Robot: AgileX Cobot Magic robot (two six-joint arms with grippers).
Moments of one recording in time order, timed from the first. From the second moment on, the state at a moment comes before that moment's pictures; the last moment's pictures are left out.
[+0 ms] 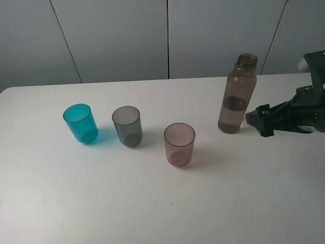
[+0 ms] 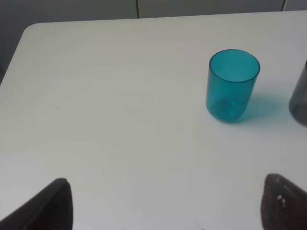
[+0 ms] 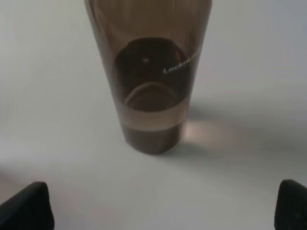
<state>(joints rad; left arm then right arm) -0.02 0.00 -0.51 0.02 1.08 -0.02 0.25 1.19 -0.37 0.15 -0.01 -0.17</state>
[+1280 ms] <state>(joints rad) -0.02 0.00 -0.51 0.02 1.08 -0.02 0.25 1.68 -0.35 -0.15 -0.64 0.08</state>
